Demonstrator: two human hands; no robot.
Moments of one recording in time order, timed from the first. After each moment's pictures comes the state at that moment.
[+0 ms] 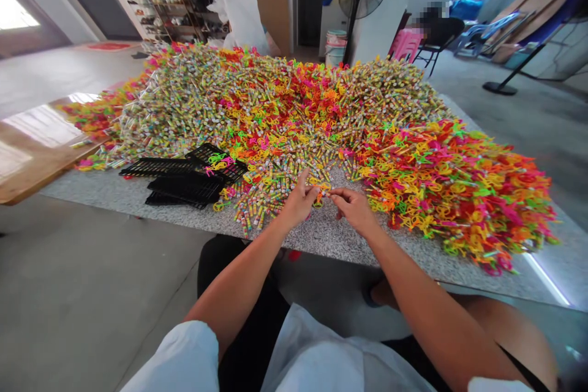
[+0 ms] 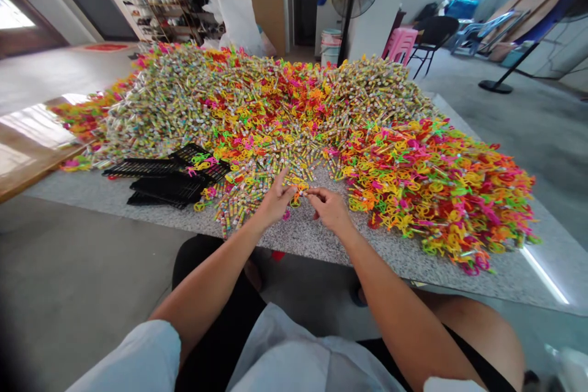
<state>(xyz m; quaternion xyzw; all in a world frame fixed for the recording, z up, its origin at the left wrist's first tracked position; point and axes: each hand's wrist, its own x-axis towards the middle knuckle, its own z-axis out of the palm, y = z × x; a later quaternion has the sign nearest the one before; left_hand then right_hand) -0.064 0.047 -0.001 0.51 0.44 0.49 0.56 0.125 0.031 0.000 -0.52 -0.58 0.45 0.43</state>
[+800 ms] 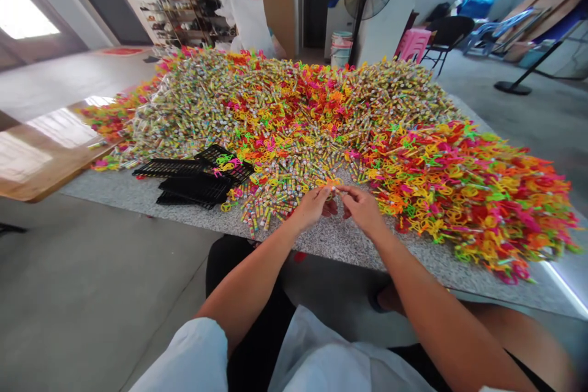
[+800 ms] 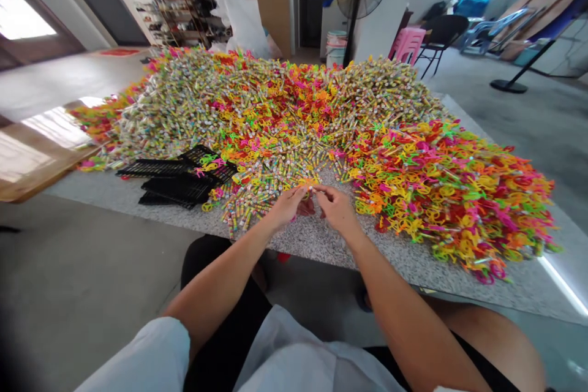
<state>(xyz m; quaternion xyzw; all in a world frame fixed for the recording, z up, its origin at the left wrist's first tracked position) -0.048 0.045 -0.002 0.50 0.43 0.40 0.63 0.122 0.036 0.002 -0.53 -0.57 0.43 0.46</state>
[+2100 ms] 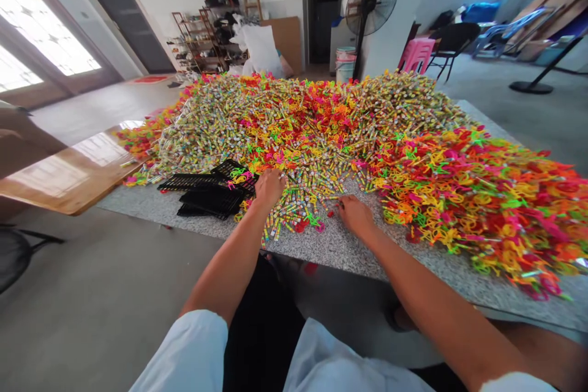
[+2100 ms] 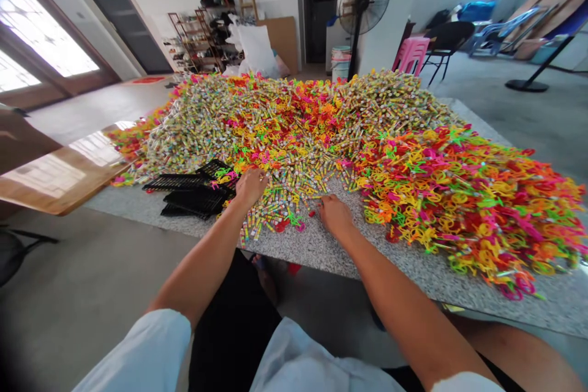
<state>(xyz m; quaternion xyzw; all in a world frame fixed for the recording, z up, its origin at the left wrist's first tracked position) -0.198 0.135 0.008 0.65 0.74 0.17 -0.02 0.102 0.071 -0.042 -0.62 -0.77 0.07 0.14</state>
